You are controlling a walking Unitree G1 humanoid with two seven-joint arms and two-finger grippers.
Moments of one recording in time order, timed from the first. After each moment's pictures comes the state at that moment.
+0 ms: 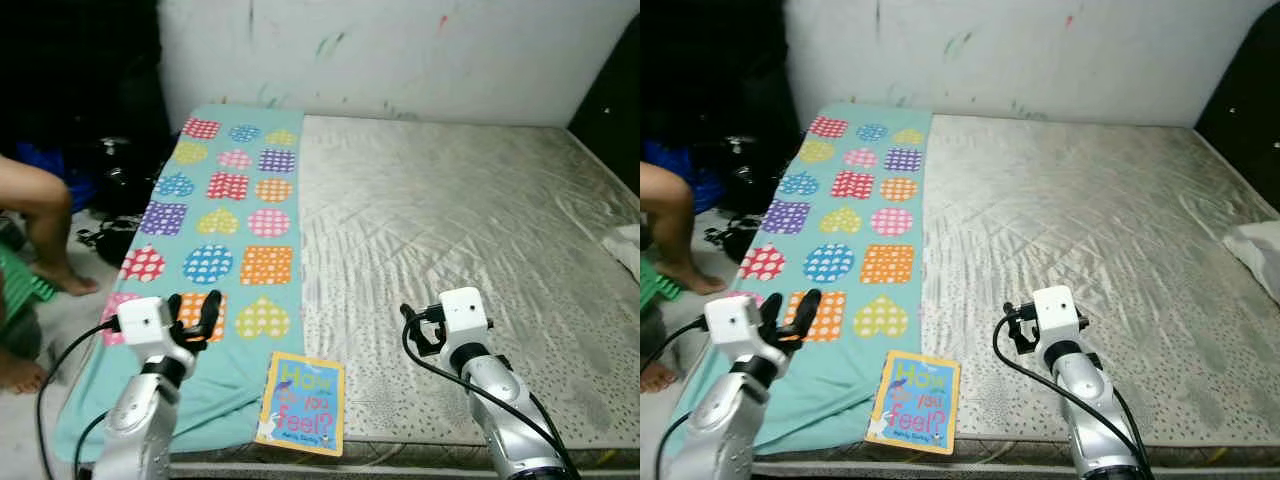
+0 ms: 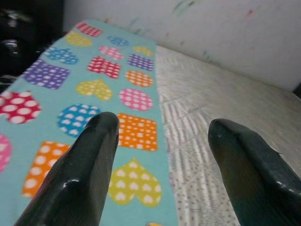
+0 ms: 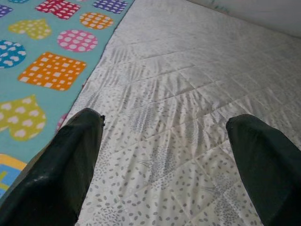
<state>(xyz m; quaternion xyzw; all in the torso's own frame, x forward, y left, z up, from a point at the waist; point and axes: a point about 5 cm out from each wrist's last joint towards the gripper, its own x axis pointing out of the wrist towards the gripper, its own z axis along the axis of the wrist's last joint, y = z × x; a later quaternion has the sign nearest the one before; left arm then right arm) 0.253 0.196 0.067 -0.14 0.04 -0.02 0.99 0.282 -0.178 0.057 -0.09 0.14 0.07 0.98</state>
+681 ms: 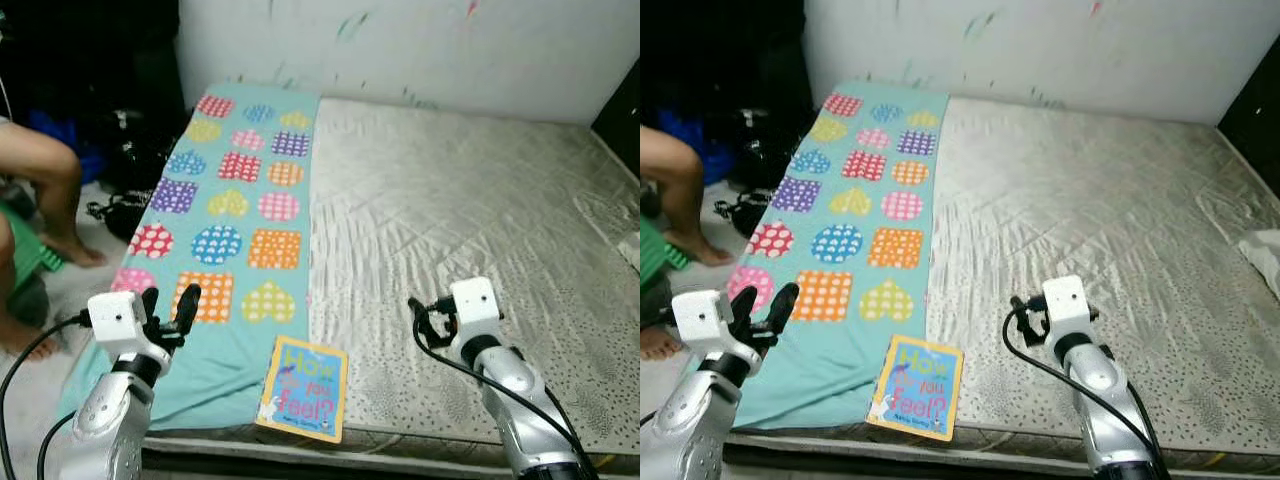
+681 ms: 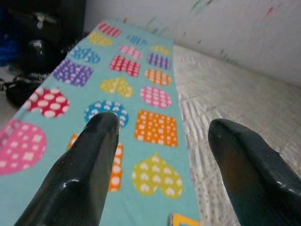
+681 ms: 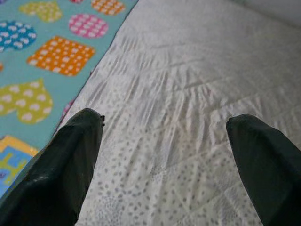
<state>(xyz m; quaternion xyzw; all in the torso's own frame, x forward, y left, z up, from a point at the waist) 0.244 0.215 0.085 -0.11 0.03 -0.02 0.99 0.284 -0.189 0.069 -0.09 0.14 0.08 0.98</state>
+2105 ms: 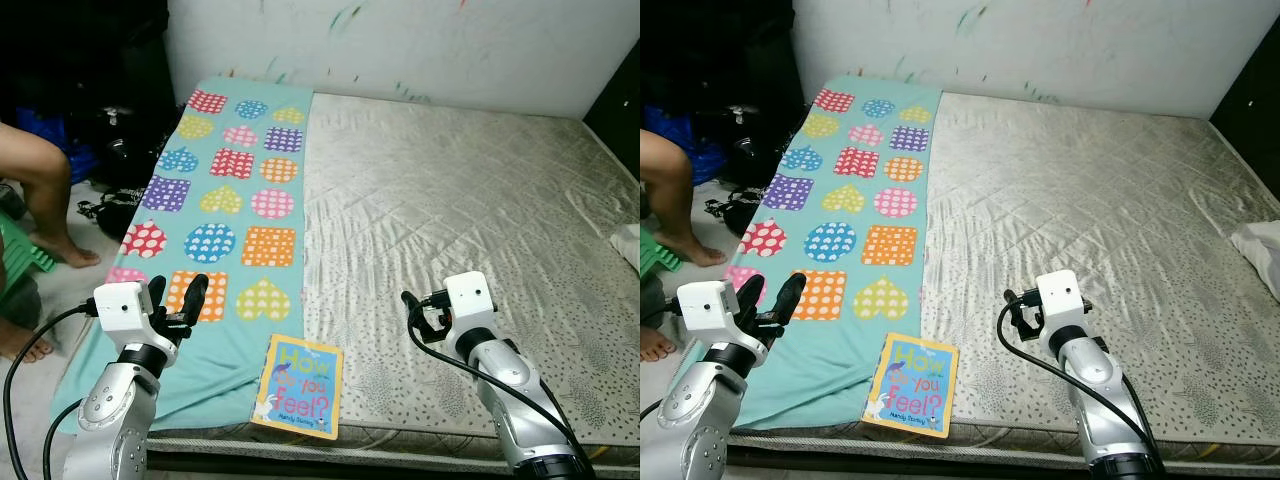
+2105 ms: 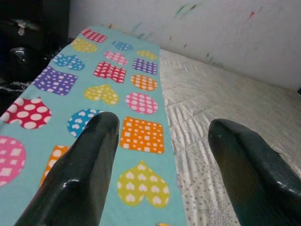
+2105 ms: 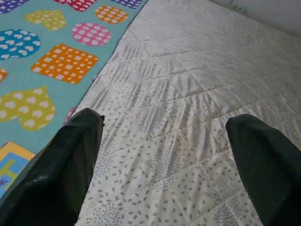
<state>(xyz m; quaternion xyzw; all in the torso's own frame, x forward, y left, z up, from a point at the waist) 0.253 0.207 0.097 -0.11 0.01 -0.04 0.99 0.291 -0.181 0.076 -0.10 0.12 0.09 0.98</state>
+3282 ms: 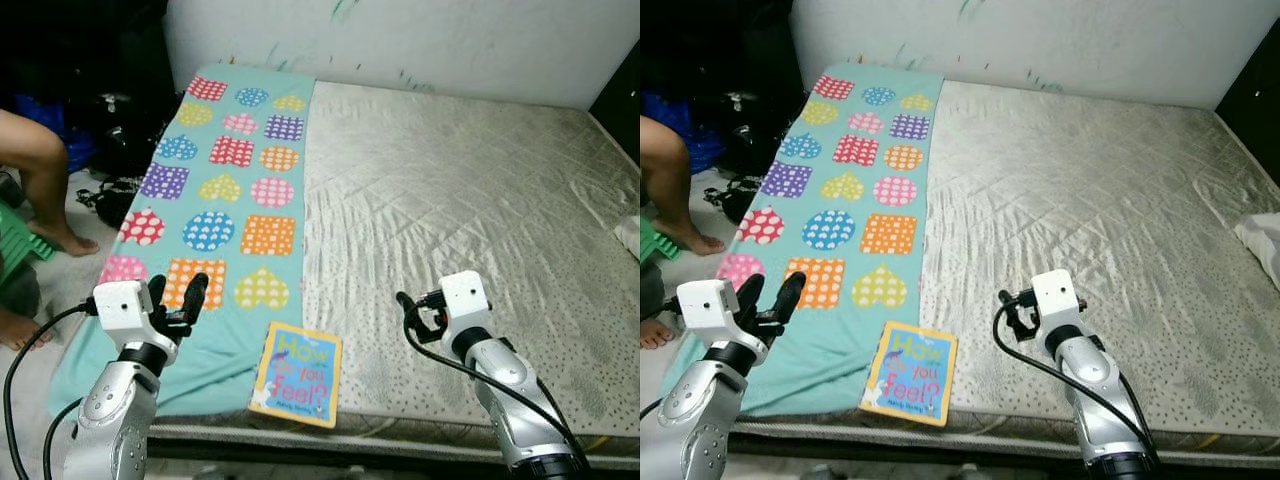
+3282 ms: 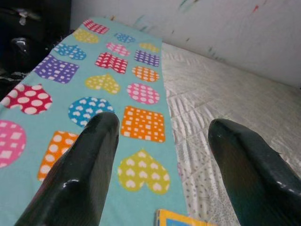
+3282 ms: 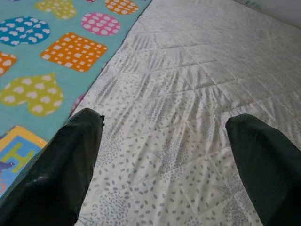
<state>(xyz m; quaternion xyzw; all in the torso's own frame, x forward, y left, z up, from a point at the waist) 0.254 0.207 0.097 -0.12 0.01 -0.04 0.99 0.292 -0.177 0.077 -0.10 0.12 0.11 0.98</state>
